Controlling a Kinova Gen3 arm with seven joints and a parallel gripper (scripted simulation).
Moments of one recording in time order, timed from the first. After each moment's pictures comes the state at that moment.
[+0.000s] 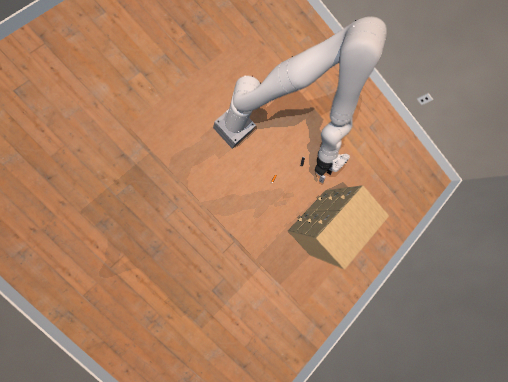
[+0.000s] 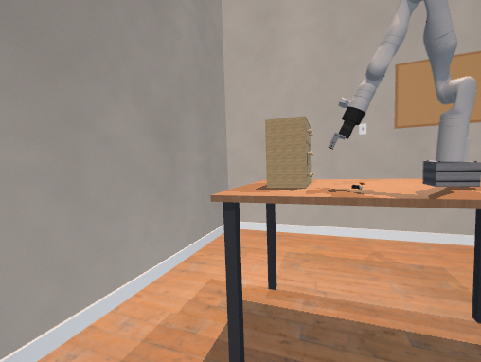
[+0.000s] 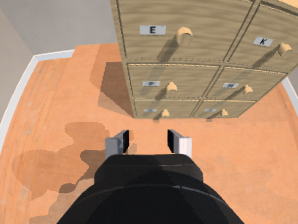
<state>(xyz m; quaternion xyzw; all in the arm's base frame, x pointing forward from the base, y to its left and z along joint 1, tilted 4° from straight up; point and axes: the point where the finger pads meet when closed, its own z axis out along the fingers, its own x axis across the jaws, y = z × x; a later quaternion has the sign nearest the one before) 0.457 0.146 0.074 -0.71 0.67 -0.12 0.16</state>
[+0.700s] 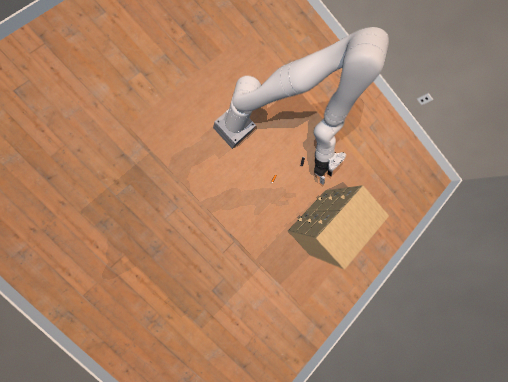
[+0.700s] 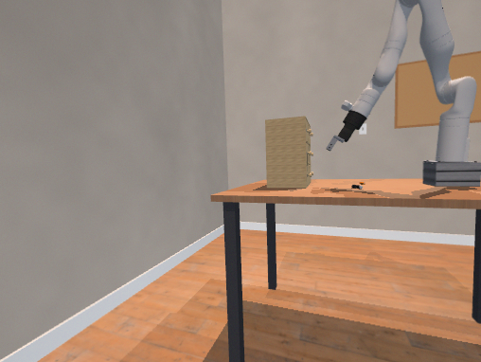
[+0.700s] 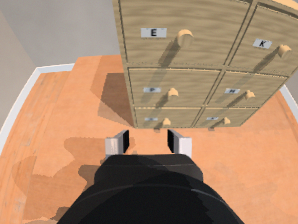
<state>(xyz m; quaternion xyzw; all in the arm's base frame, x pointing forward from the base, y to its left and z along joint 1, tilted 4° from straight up) 0.465 0.148 0.066 -0.70 0.67 -0.16 0.20</state>
